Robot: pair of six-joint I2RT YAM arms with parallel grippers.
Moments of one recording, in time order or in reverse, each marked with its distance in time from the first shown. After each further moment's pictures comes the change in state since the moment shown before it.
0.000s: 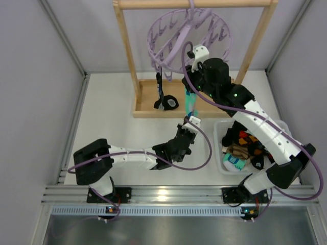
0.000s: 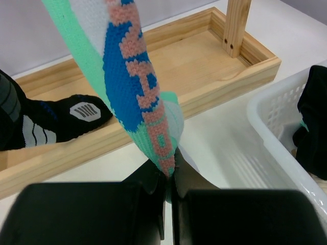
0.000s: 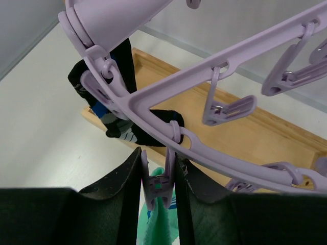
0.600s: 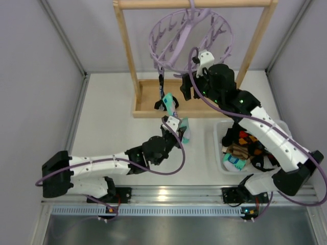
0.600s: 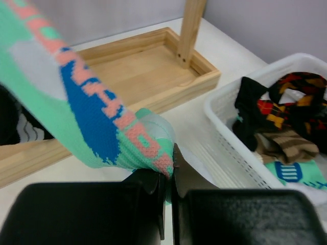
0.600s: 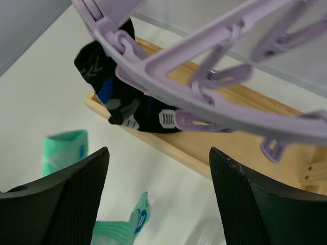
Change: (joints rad) left arm -0.001 -0.386 -0.183 -0.137 0.183 -0.150; right arm 0.000 -0.061 -0.069 0.004 -0.018 0.026
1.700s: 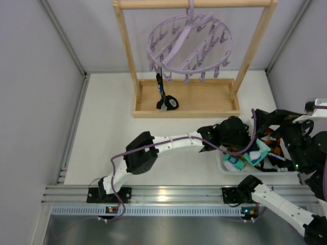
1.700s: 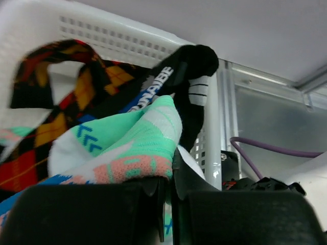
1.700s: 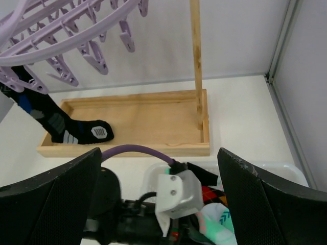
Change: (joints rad) left arm -0.006 0.954 1.145 -0.407 0.933 -0.089; right arm -0.031 -0.857 -0.238 -0.323 0.443 0.108
